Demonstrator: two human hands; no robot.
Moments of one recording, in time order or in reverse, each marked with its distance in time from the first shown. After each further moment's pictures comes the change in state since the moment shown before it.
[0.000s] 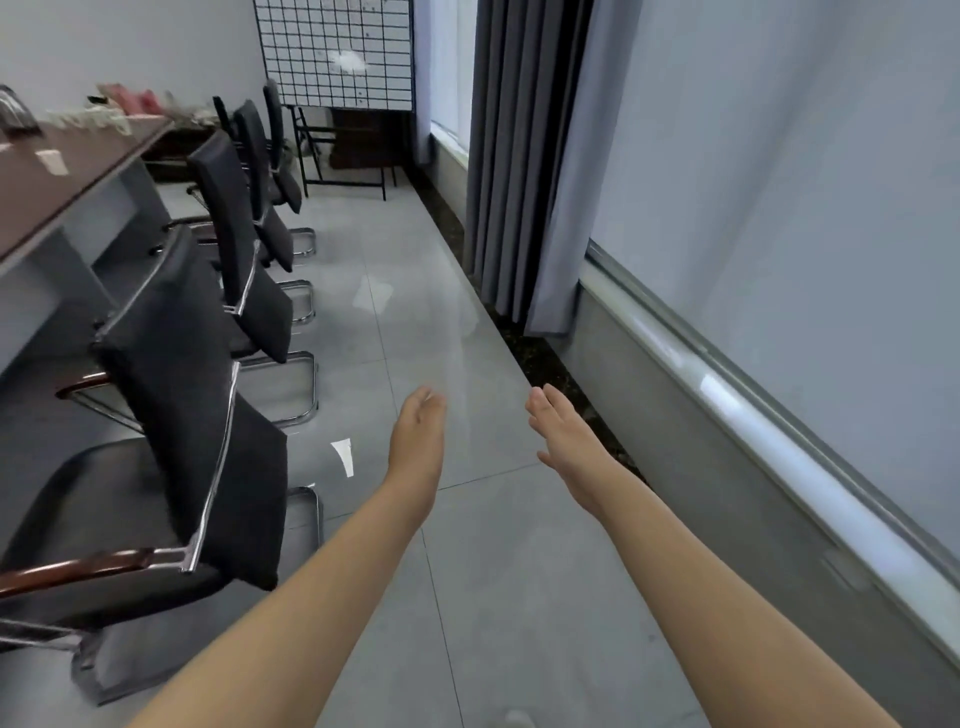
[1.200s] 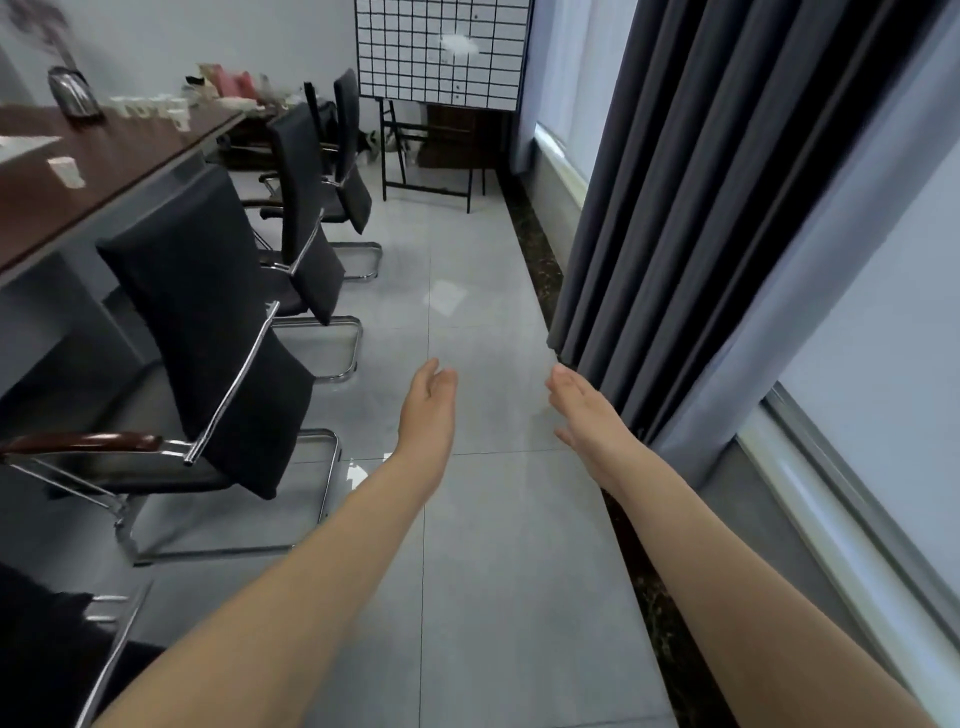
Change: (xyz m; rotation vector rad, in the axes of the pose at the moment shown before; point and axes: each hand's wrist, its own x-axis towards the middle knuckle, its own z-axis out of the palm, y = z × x) left_hand 0.709 0.135 0.109 -0.025 0.189 -0.018; right_hand 0.729 -0.212 0.052 -0.083 -0.167 -0.069
